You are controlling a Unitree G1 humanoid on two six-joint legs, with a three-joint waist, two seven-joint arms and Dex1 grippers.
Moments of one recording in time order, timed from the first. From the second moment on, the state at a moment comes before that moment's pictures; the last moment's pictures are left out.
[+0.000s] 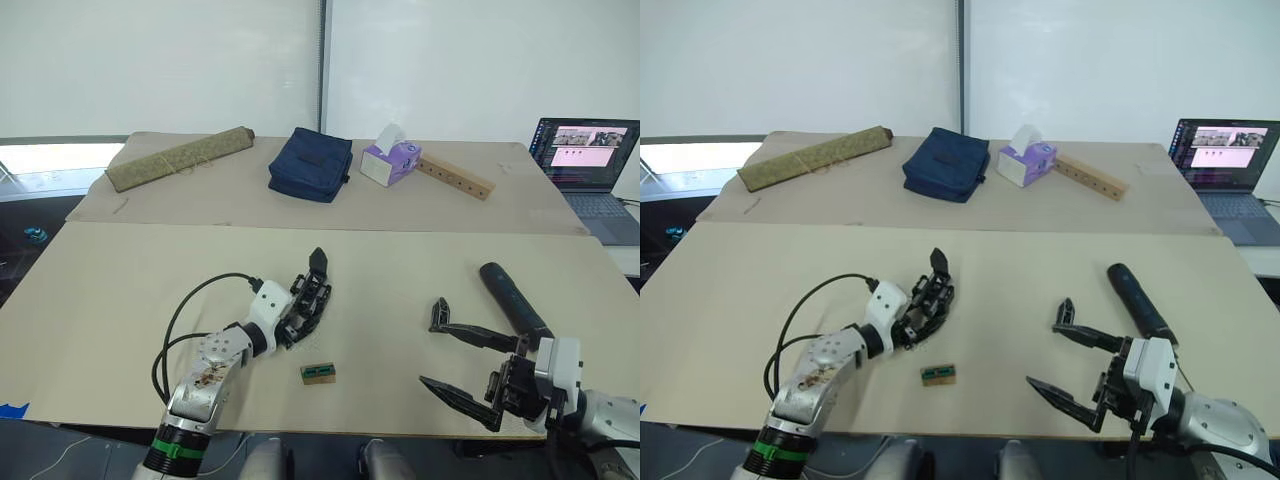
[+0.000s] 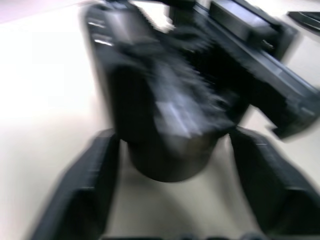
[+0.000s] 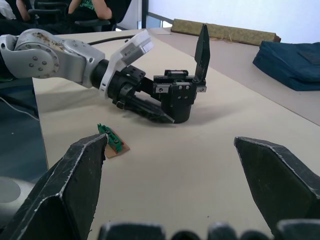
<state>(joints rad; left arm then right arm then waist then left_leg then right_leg) -0.14 0.29 -0.15 -0.15 -0.11 0.39 -0.62 0.41 -0.65 -0.29 -0.55 0.60 0.04 1.01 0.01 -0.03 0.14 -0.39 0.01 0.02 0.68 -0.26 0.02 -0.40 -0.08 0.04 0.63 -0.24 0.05</state>
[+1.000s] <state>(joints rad) -0.66 0.39 -0.19 0.80 -0.12 -0.26 -1.30 0.46 -0.63 -0.31 -0.57 0.59 0.04 0.99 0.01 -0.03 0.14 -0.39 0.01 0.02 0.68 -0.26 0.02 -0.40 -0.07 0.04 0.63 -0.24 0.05</state>
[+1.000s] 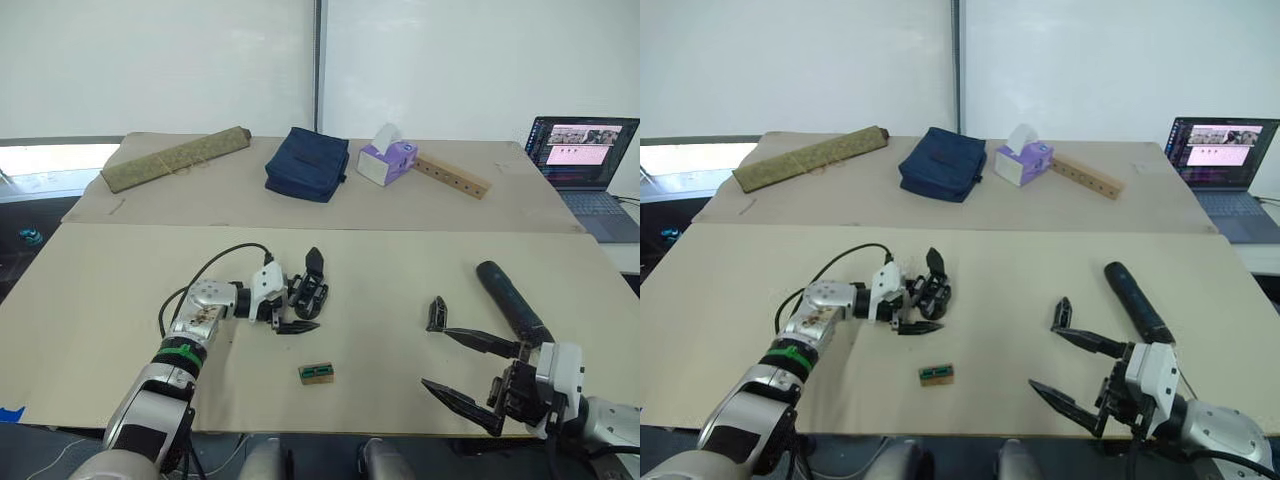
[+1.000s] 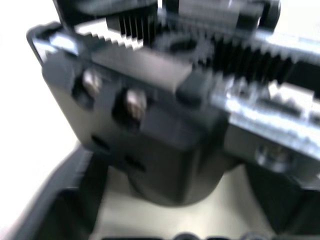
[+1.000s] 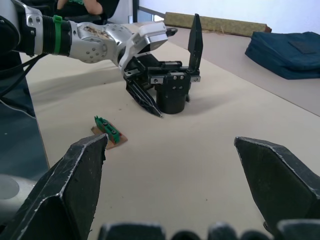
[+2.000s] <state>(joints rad) -0.36 0.39 -0.19 0.19 -0.10 0.14 -0.97 0.46 -0.62 -0.30 -0.60 0.57 0.04 0.95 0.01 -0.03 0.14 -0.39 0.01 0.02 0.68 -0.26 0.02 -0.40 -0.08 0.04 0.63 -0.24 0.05</state>
